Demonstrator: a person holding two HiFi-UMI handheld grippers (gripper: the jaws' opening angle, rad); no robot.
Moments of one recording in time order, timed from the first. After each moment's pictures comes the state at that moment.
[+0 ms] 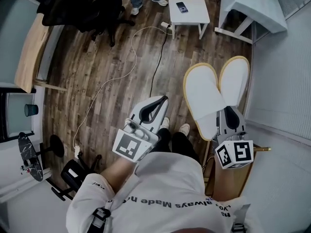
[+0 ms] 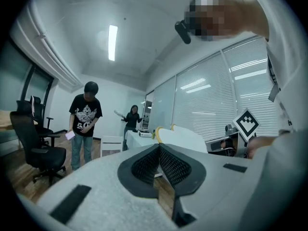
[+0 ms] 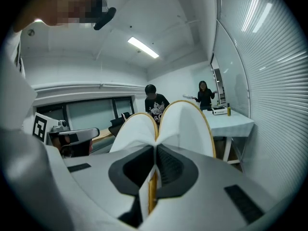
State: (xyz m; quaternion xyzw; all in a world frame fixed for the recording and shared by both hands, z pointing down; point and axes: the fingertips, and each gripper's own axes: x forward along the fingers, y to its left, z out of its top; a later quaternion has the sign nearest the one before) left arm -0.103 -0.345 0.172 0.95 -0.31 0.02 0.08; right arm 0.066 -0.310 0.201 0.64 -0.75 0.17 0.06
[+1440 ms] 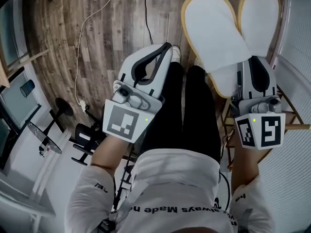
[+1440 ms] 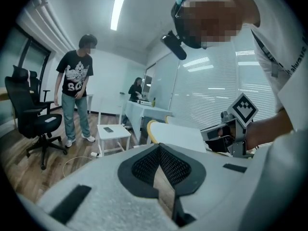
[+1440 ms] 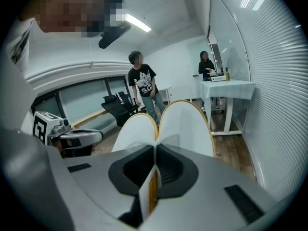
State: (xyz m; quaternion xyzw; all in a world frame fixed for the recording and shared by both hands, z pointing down) left arm -0.094 -0.385 0.525 0.94 -0.27 0.15 0.16; right arm 0.053 -0.355 0.539 0.61 -0.73 0.27 0.12
